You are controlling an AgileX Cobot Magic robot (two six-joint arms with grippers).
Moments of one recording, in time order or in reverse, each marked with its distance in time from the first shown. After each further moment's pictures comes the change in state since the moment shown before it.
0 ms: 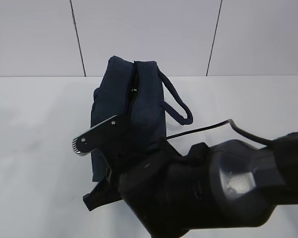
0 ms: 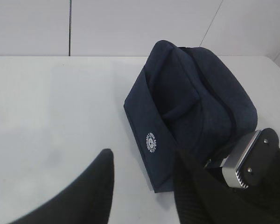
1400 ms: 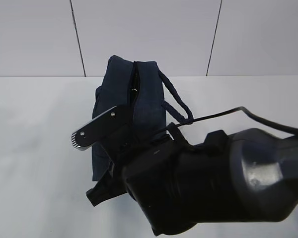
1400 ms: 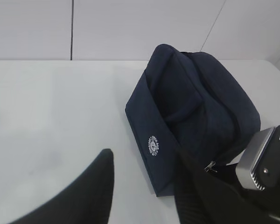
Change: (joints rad) left arm 0.000 0.000 0.000 0.000 -0.016 0.000; right arm 0.000 -0.057 0.000 0.090 -0.026 -0.171
